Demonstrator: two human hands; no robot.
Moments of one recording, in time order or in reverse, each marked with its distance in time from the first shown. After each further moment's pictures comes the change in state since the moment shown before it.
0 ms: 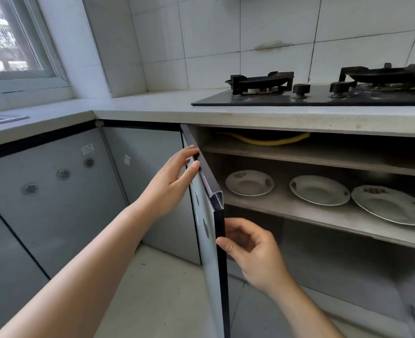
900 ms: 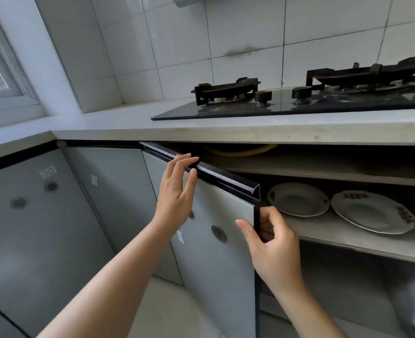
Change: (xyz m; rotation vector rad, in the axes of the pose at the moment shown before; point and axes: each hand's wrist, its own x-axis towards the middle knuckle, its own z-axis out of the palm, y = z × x) left_hand 0.076 0.008 0.119 0.028 0.276 0.076; right_hand 0.044 0.018 -0.115 -0.380 0.463 -0.209
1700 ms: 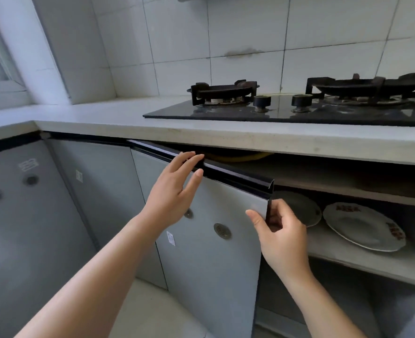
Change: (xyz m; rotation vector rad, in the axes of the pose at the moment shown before) left_hand 0.023 0.006 0.004 0.202 -0.208 0.033; right_hand 0.048 0.024 -0.019 -0.070 -0.027 -0.040
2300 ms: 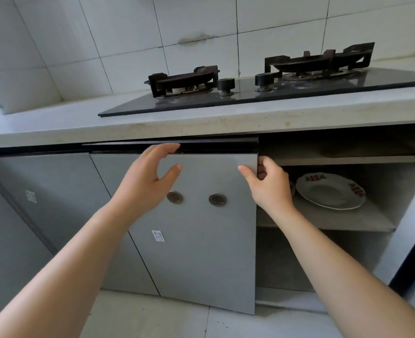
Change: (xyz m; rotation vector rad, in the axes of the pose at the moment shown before) left_hand 0.023 -0.012 -0.009 -0.062 -0.058 0.136; right_hand 0.061 0.033 0.001 -0.206 0.102 0.187
